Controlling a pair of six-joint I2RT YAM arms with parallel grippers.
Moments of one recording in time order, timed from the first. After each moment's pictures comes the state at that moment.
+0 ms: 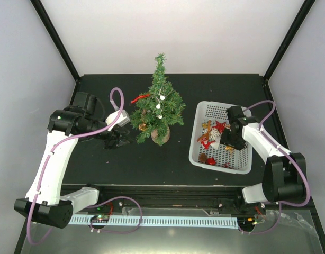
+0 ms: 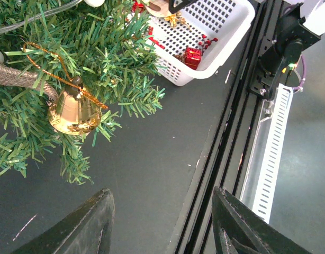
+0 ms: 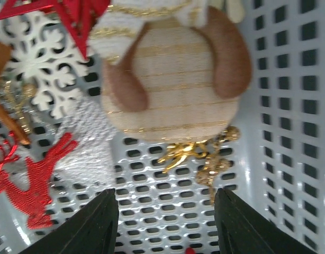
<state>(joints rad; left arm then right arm) -0.17 1.13 1.40 -1.42 0.79 0.70 0.16 1.41 0.92 -0.88 0.03 0.53</state>
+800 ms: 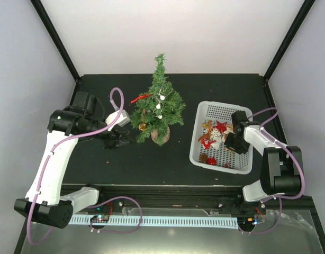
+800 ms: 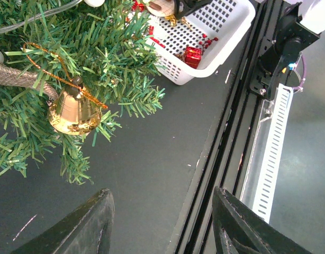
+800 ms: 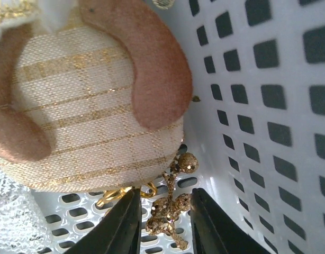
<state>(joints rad) -0.17 1.13 1.40 -1.42 0.79 0.70 0.07 1.48 0.82 -0.77 0.08 0.57</state>
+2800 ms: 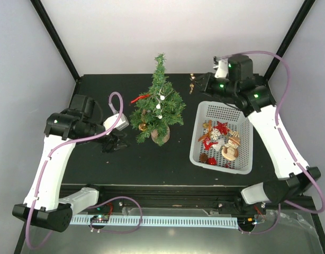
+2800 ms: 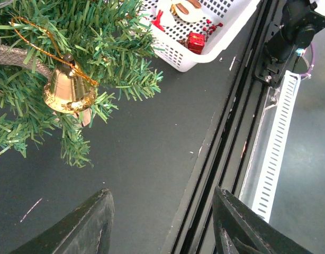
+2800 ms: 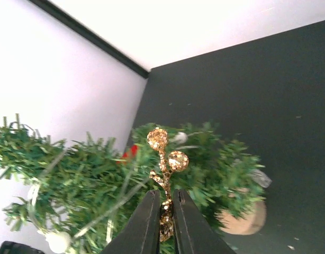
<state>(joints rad) -0.17 1.10 1.40 -1.47 0.74 0.72 0.36 1.38 1.66 -0.76 -0.40 0.63</state>
